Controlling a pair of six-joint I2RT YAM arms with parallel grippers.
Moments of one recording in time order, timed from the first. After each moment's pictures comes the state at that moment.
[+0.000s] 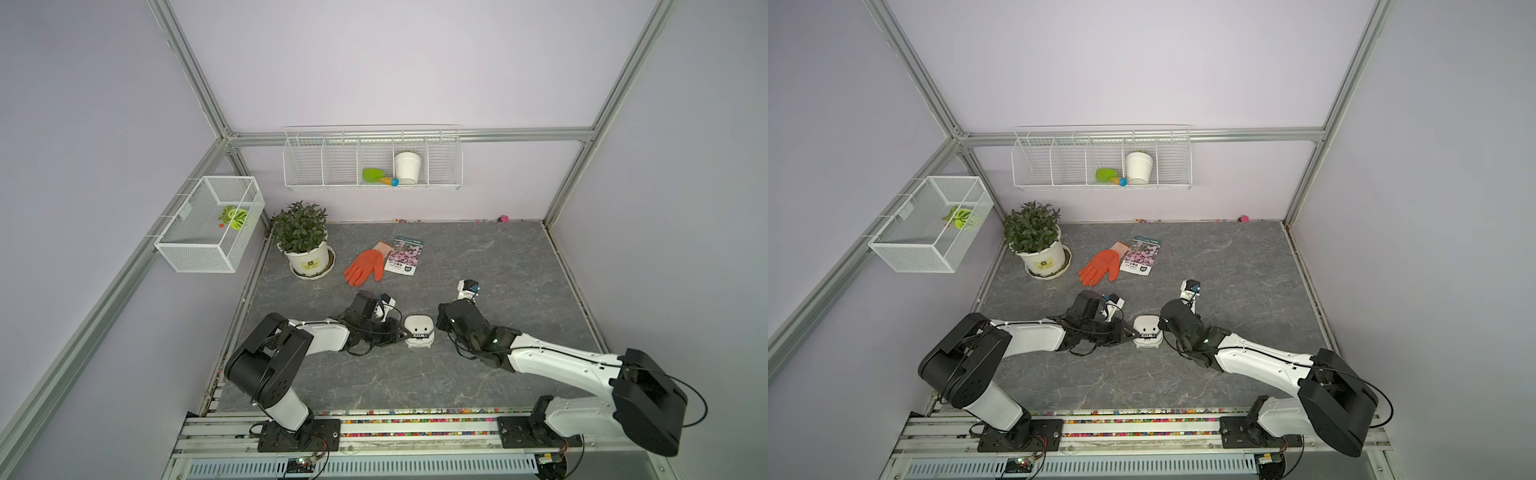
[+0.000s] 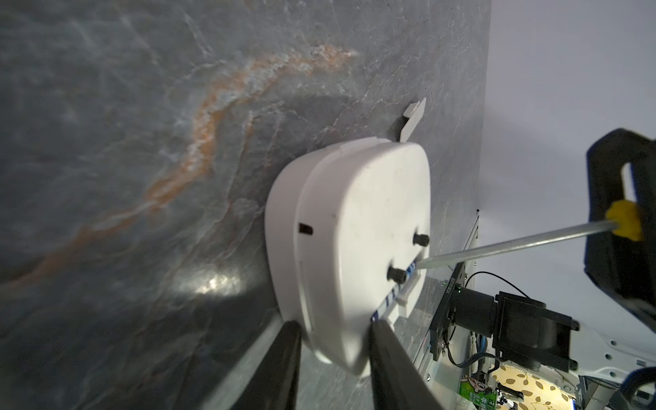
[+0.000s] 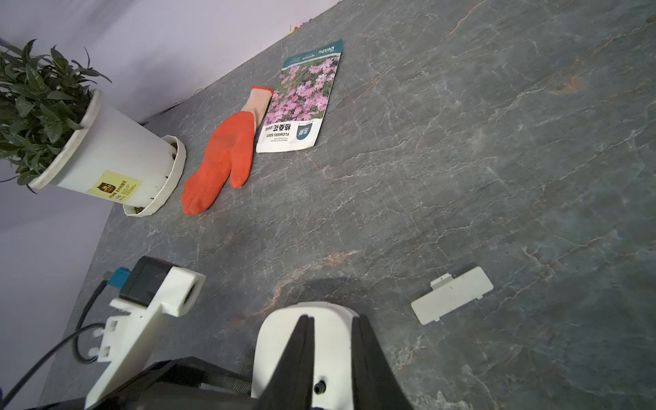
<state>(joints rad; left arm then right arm) -0.62 1.63 0.62 0.17 0.67 -0.71 0.87 1.30 0.66 -0.01 0.43 0.90</state>
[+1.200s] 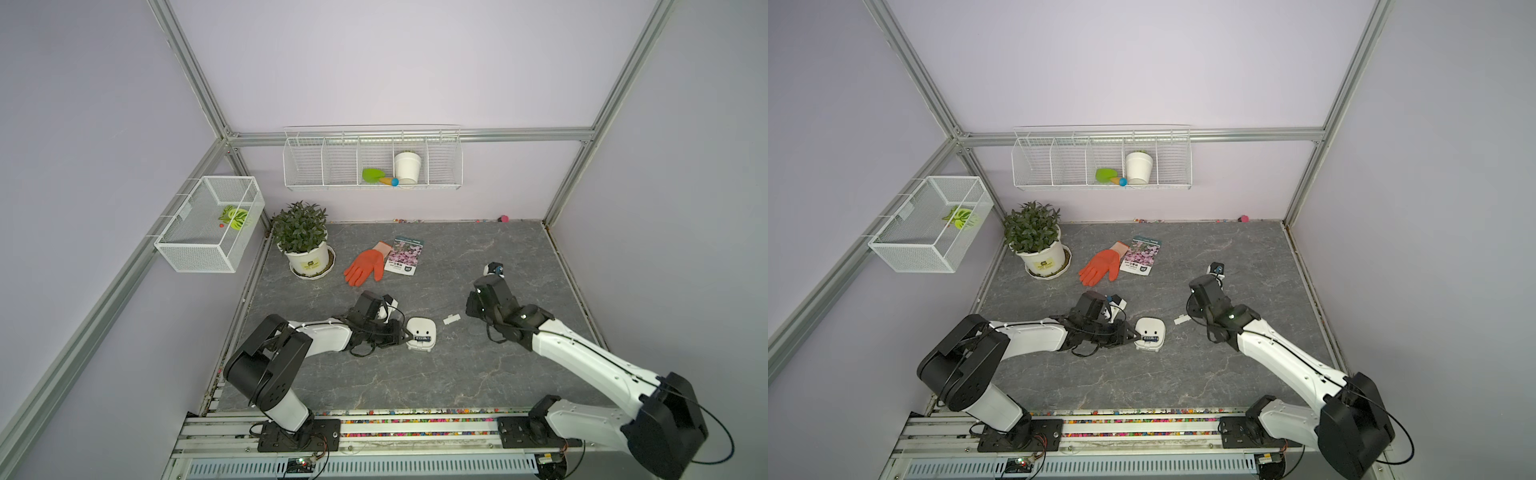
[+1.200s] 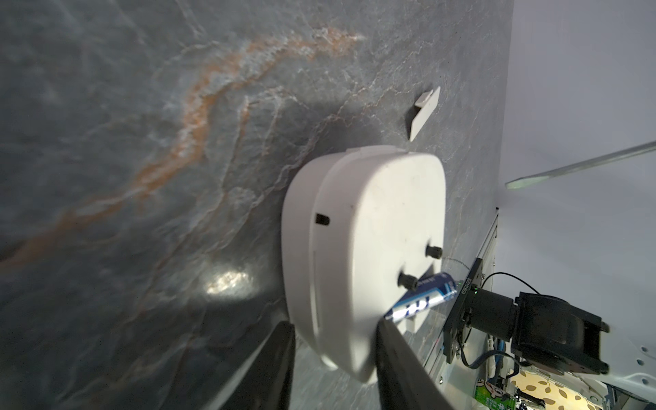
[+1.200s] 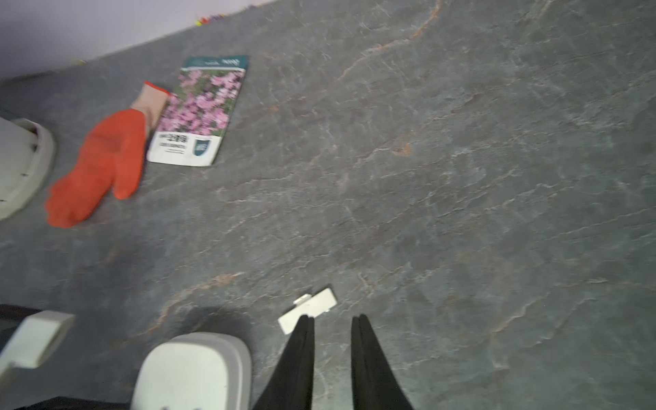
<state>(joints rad) -0.65 1.62 0.64 0.08 0.60 -0.69 0.54 1.25 0.87 -0.51 0.32 0.56</state>
